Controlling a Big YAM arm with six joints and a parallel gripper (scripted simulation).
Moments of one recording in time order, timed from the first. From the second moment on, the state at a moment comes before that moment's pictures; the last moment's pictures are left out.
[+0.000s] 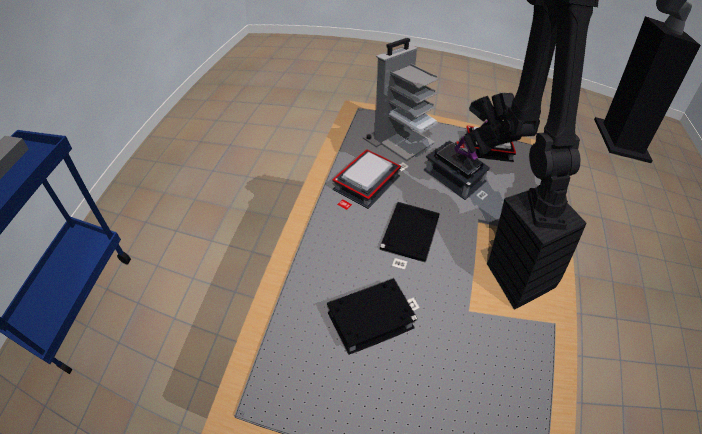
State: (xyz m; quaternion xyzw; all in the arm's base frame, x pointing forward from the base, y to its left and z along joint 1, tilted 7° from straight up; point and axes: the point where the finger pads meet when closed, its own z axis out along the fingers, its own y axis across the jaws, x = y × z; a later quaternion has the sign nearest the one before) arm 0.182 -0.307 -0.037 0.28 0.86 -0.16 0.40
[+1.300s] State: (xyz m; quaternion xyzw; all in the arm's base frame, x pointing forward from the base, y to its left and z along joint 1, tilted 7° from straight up) arm 0.160 -0.294 -0.074 0.28 0.85 -0.16 0.41
